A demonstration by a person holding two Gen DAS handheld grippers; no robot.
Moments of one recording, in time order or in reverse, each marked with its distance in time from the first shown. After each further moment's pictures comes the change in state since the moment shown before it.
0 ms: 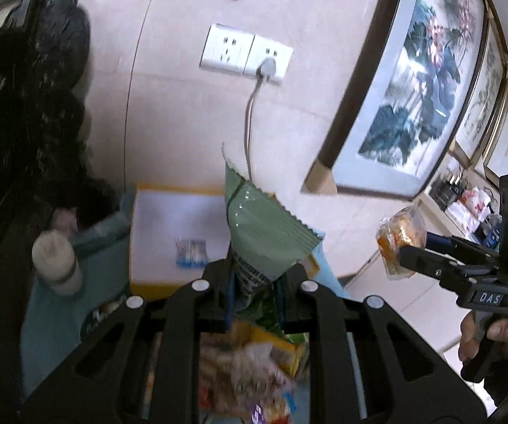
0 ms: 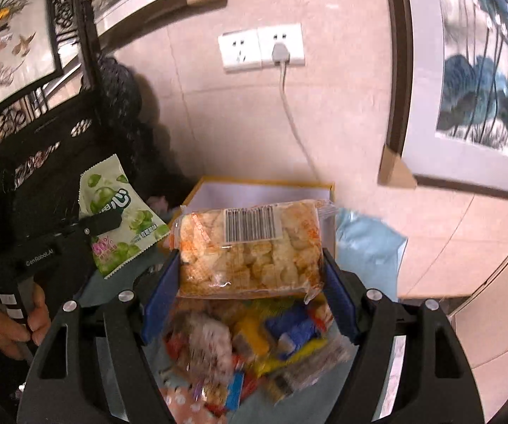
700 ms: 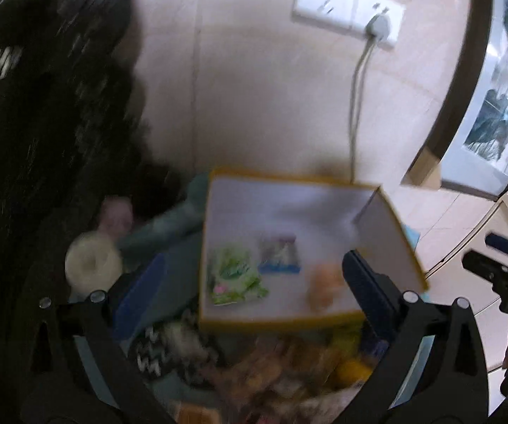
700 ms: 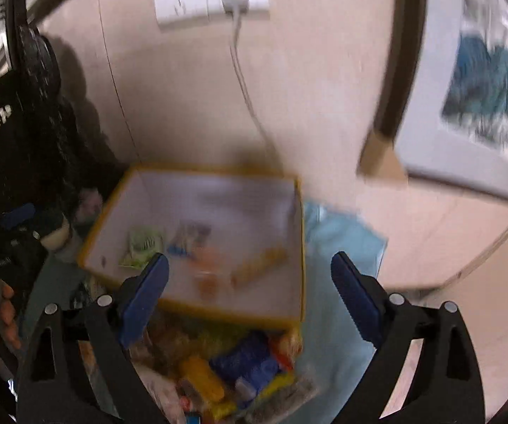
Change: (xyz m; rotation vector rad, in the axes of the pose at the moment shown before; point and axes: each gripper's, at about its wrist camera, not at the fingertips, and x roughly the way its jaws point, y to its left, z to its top) left arm 0.096 0.070 -0.004 -0.082 0.144 0.324; right arm 0.112 -0.031 -0.011 0.047 0.182 -0.192
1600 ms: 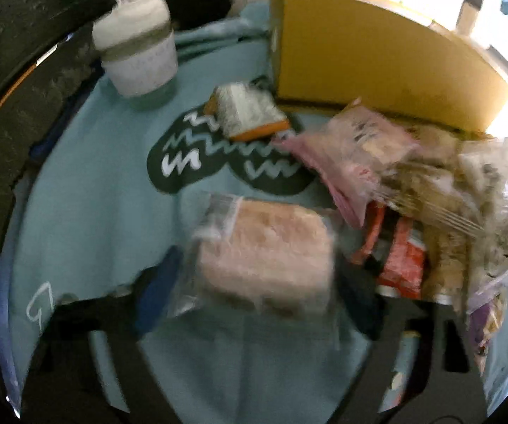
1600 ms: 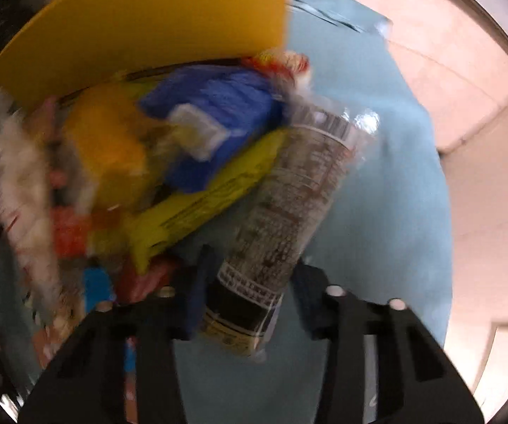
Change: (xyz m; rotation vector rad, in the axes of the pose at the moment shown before) left arm 0.042 0.059 -0.204 0.091 0.247 0.145; right arm 0.098 0.004 -0.191 0.052 0.393 -0.058
